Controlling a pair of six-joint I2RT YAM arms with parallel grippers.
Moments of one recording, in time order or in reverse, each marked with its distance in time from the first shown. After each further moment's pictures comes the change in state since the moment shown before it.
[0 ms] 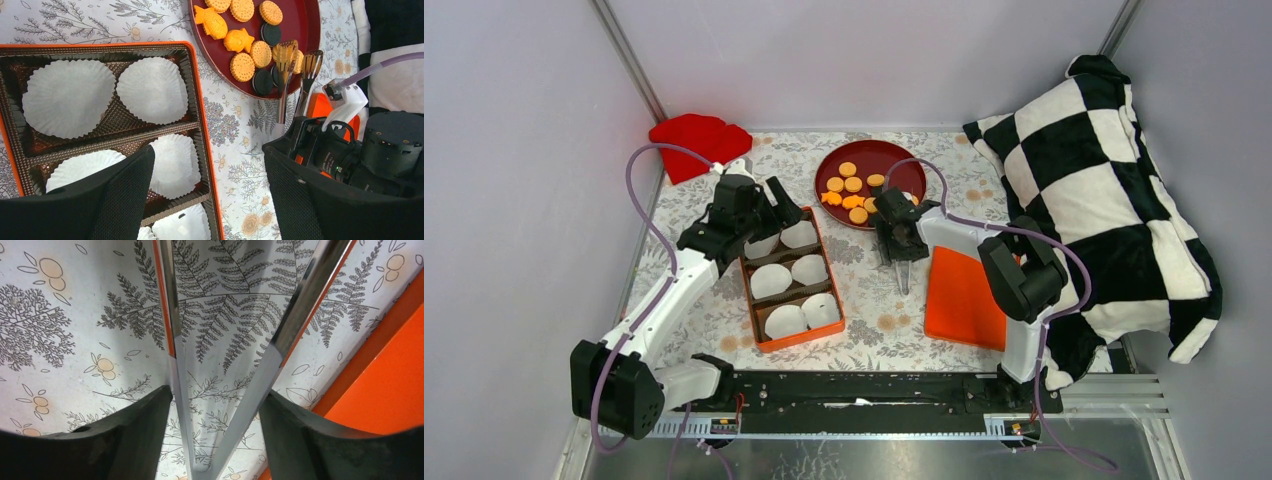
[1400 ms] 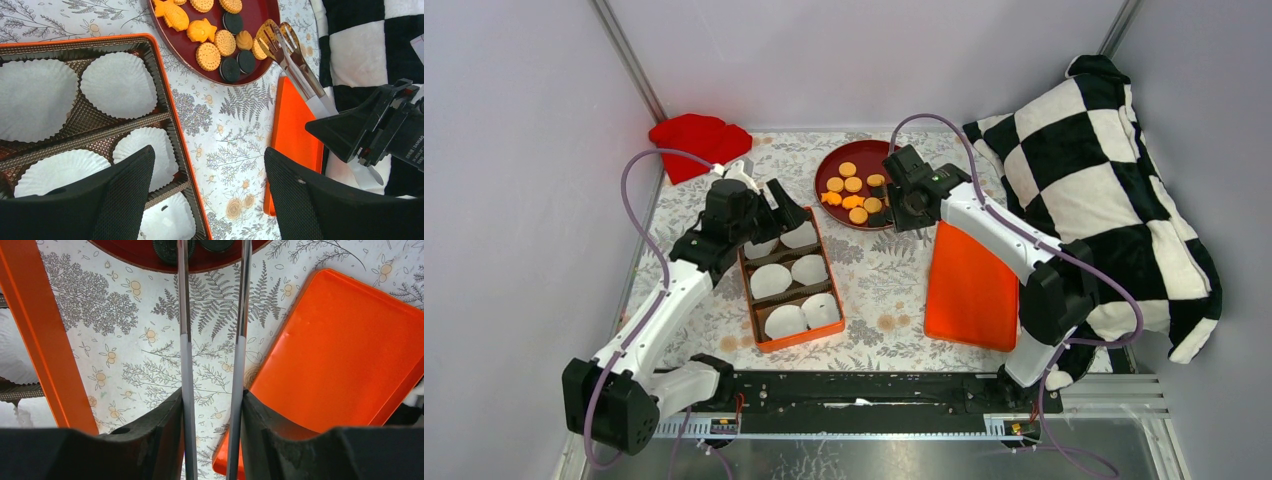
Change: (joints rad) left arm 0.000 -0.068 -0.035 0.048 0.131 -0.001; right arm -0.001 -0.190 0.290 -0.339 0.053 -0.064
